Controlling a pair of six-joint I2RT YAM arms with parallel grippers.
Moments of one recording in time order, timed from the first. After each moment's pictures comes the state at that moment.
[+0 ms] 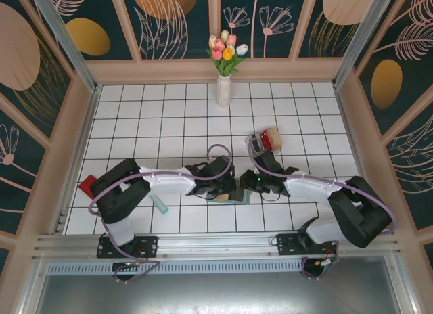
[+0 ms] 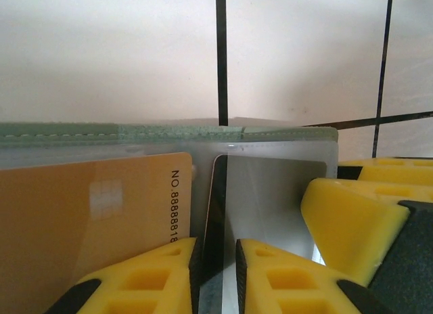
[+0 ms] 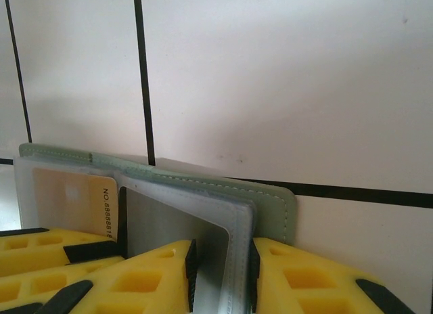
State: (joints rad) left arm -1.02 1.78 0.92 -0.11 0.08 -1.10; right arm 0.66 1.36 0.51 -0.16 -0.21 0.78
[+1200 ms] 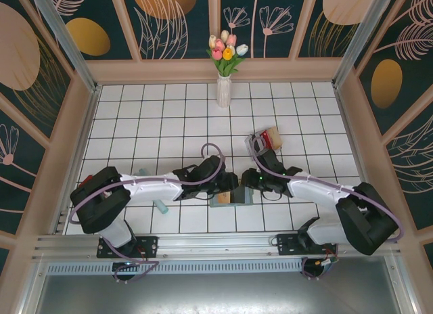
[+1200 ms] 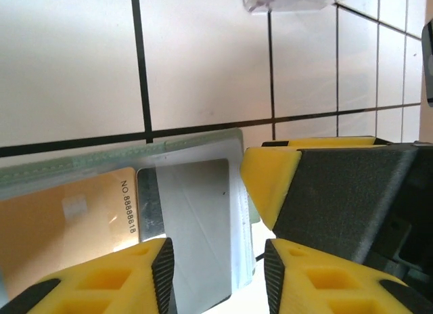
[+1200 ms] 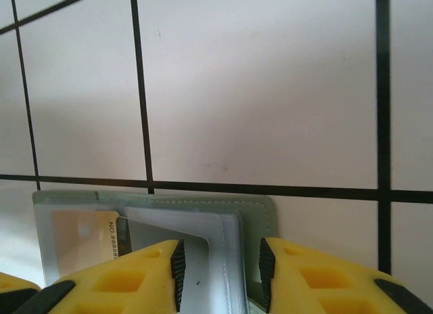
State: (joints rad) left arm -1.02 1.61 0.80 0.04 0.08 -1.13; right arm 0.66 1.29 0.54 -0.24 -0.12 0.78
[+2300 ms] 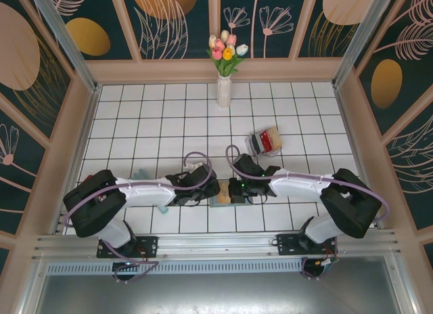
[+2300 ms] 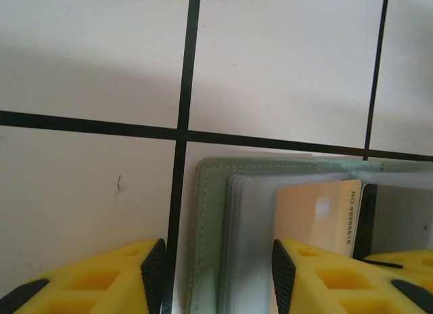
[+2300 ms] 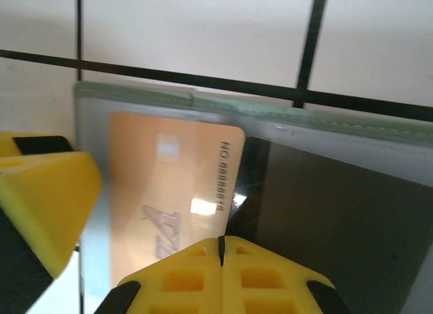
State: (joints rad) left arm -1.00 1.58 0.68 -0.10 -0.11 -1.18; right arm 0.88 1.46 0.66 -0.30 -0.15 0.76
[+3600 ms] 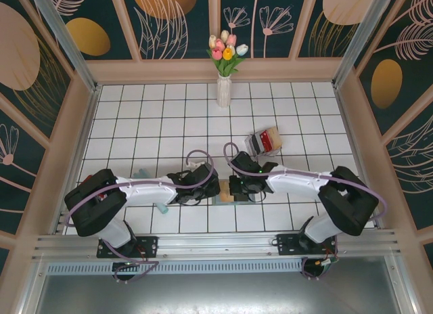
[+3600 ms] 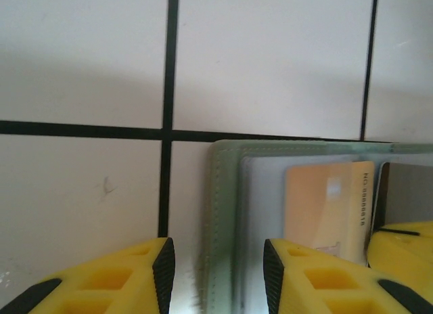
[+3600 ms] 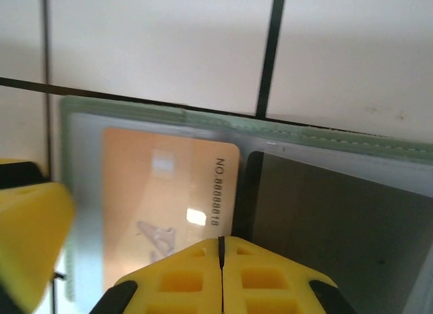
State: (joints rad) left arm -1.00 1.57 0.70 -0.14 -0.10 -1.15; right arm 0.88 1.50 0.72 -0.38 -0.07 0.74
